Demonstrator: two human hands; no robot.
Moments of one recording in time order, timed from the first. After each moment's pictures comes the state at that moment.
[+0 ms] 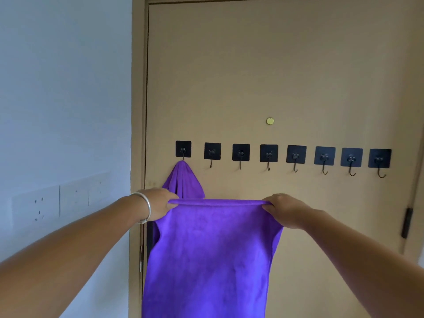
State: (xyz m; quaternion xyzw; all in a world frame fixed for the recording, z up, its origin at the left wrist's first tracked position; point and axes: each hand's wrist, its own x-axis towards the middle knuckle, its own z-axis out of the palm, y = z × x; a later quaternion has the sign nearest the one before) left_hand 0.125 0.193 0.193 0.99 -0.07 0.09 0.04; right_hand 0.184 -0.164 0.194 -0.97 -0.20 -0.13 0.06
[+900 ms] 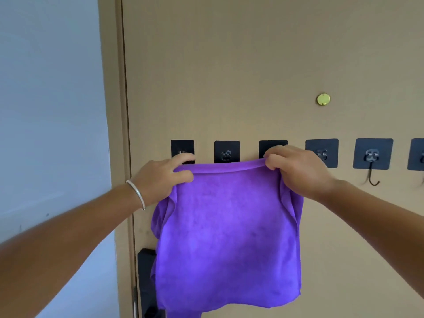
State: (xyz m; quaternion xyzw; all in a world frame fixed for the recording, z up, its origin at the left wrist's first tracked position) left_hand 0.307 0.238 0.234 0.85 -0.28 0.42 -0.15; right_hand 0.366 -0.102 0.258 -0.79 -0.41 -0.45 -0.01
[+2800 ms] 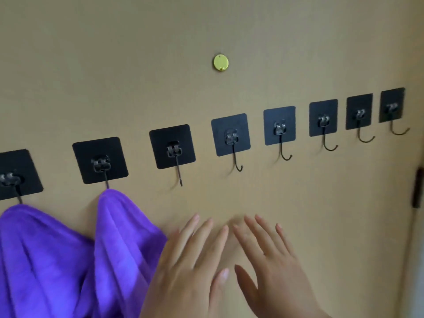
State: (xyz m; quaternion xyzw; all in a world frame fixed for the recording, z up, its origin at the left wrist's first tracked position) left_hand 0.327 0.037 0.130 0.85 -0.35 0.39 0.05; right_hand 0.317 -0.141 0.081 -0.91 -0.07 -0.41 0.07
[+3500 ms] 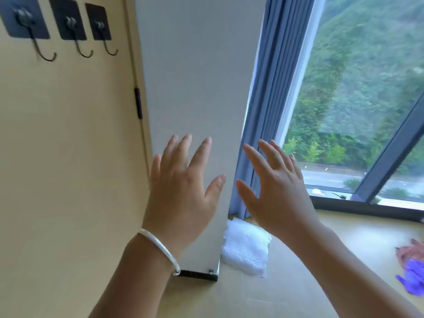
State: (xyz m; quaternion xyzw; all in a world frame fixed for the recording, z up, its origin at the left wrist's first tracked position) left_hand 0.200 -0.137 0.095 0.65 -0.68 0.08 0.34; right_hand 0.028 -0.179 0.088 -0.80 0.52 -0.31 -0.07
